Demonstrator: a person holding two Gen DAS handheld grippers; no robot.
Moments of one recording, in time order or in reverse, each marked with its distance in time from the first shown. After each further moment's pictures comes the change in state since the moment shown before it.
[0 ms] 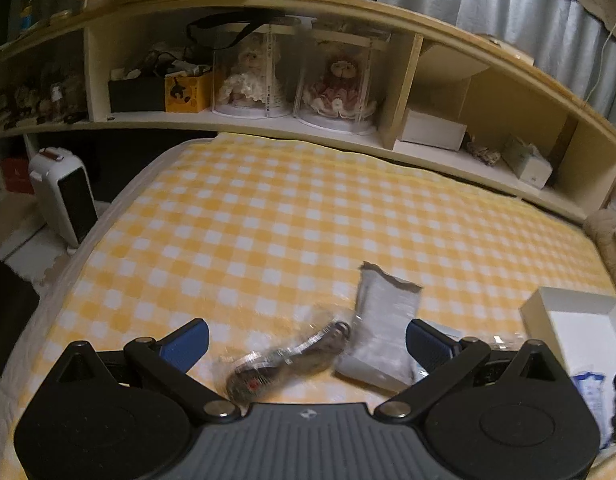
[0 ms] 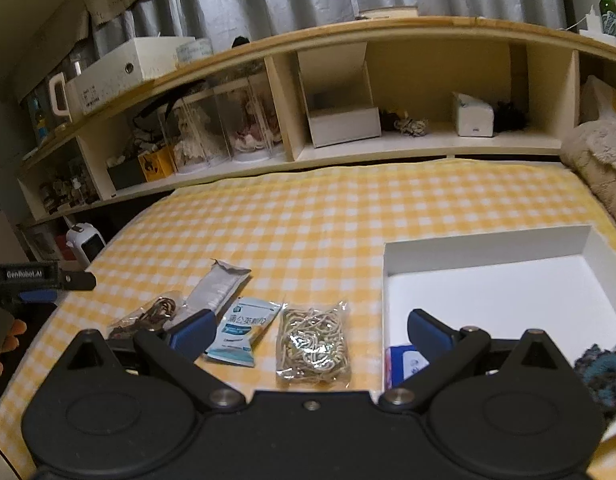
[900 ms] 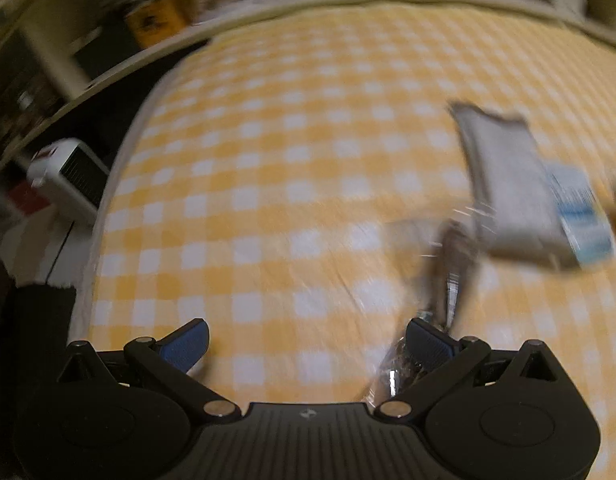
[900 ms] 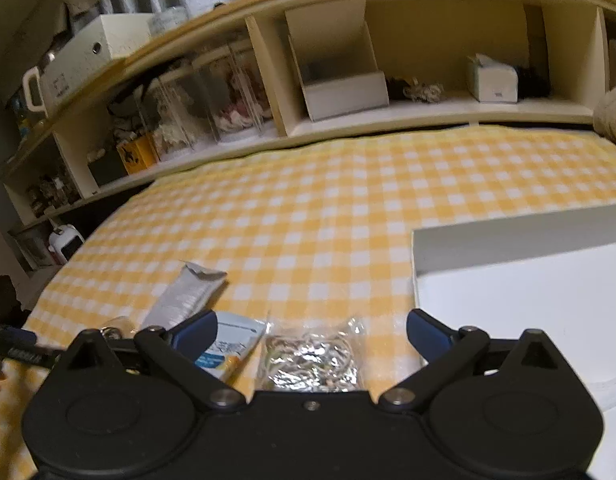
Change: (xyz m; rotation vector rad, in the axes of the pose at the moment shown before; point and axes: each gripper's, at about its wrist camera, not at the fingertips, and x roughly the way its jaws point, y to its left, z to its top) left arm 0.080 0.043 -0.023 0.325 0.336 0.178; right arm 0.113 -0.013 -0.002 0.049 0.041 0.024
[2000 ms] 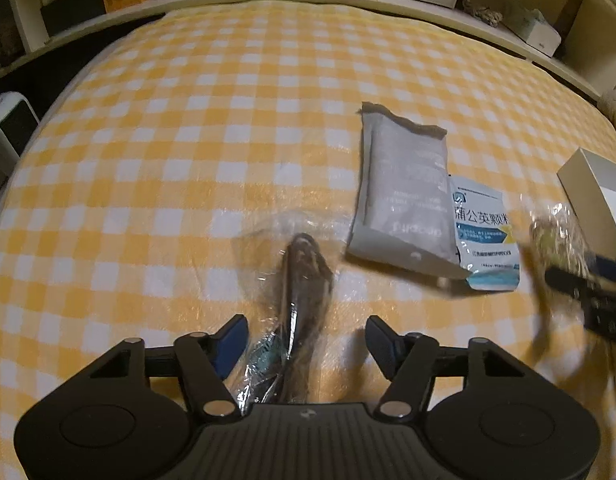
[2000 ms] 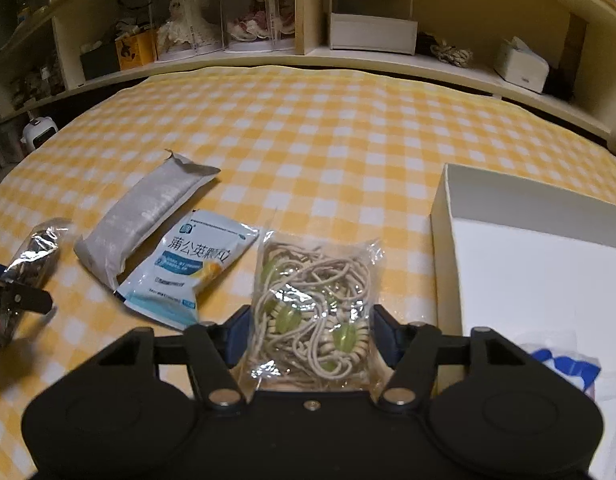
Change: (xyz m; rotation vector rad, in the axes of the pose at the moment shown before) left arm 0.002 -0.042 -0.006 -0.147 0.002 -0.238; right arm 0.035 0.034 -0.035 -0.226 0.173 -0.117
